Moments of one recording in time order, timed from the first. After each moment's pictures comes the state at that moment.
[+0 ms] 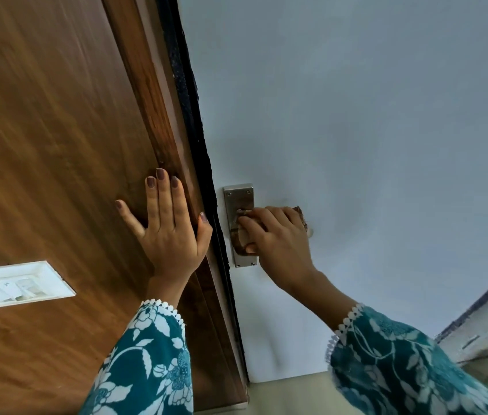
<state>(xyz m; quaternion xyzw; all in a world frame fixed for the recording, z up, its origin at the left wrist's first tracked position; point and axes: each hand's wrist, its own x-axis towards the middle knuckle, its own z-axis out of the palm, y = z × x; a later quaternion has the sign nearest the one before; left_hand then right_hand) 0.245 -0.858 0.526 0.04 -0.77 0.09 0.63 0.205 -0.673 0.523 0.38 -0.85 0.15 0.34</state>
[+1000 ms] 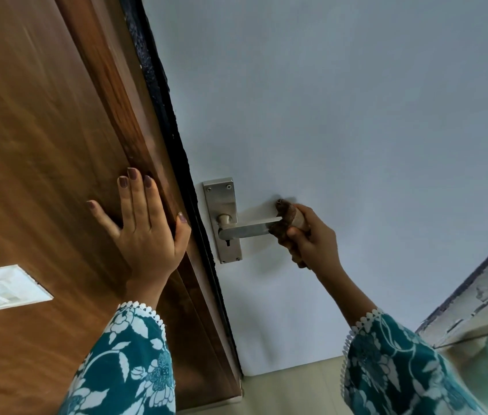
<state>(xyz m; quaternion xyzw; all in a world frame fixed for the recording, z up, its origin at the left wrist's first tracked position) 0.249 -0.859 0.525 0.04 -0.78 0.10 0.62 0.185 -0.601 0.495 0.16 -0.76 0.63 0.05</state>
